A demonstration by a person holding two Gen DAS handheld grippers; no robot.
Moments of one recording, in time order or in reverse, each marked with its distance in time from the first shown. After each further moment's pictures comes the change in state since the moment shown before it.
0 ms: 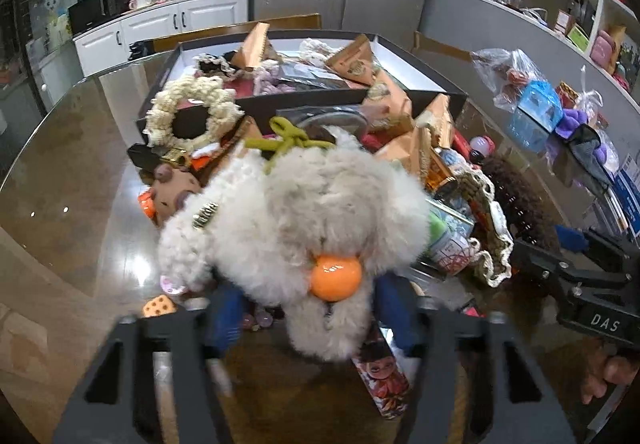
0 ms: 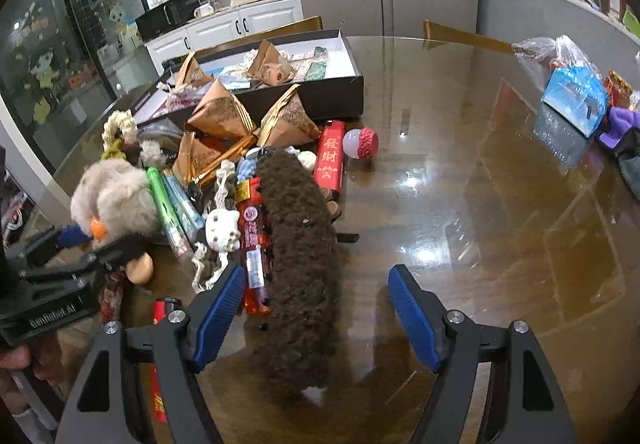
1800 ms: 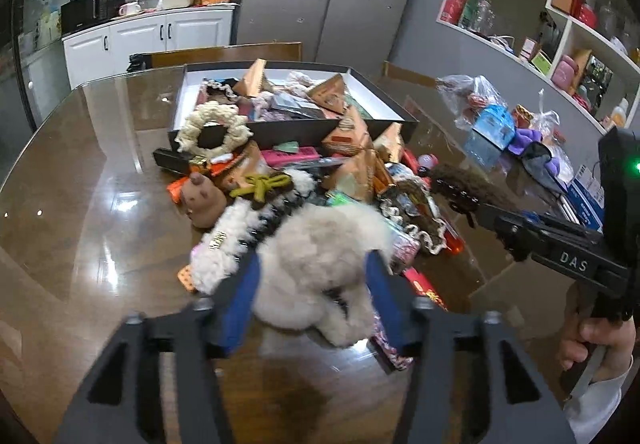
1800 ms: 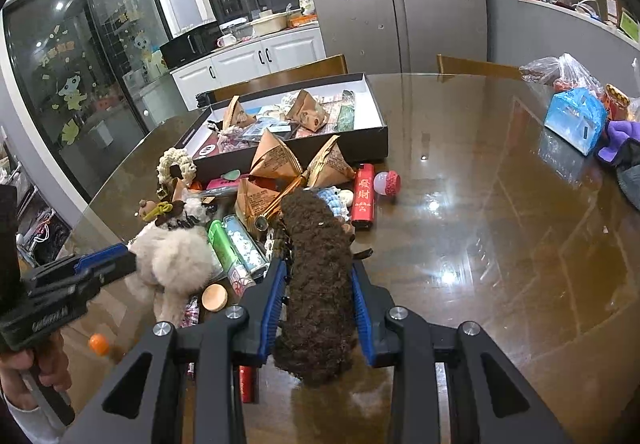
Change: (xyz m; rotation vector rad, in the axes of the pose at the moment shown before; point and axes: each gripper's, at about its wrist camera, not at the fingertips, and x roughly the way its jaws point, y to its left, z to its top) left arm -0.075 0.010 -0.022 -0.004 -0.070 -0.126; right arm -0.053 0.008 -0.001 0.019 -0.105 0.107
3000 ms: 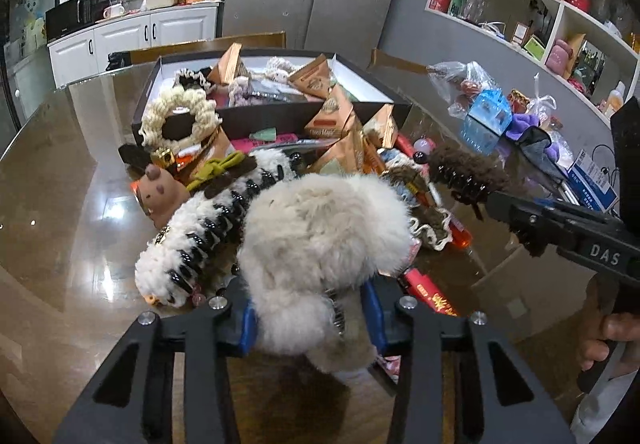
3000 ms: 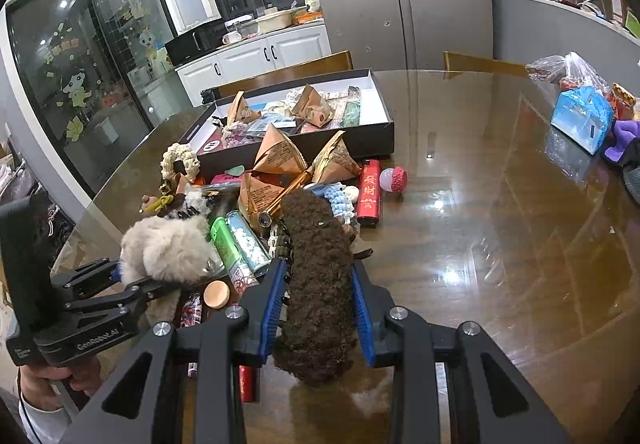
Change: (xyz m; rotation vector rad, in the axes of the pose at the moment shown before) left arm 0.030 -0.007 -0.003 0.035 0.008 -0.025; right arm 0.003 0.001 -0.001 -0.005 0.007 0.014
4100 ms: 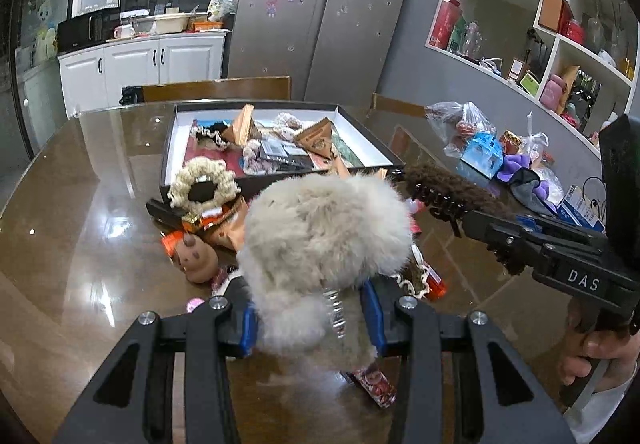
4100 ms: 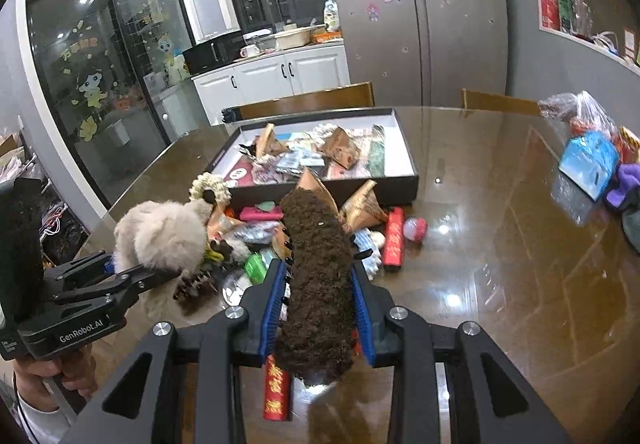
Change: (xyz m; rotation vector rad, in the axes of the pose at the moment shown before) left arm -0.048 0.000 0.034 -0.030 -0.105 0.004; right arm -0.025 0.030 0.030 -0.068 -0.064 0.024
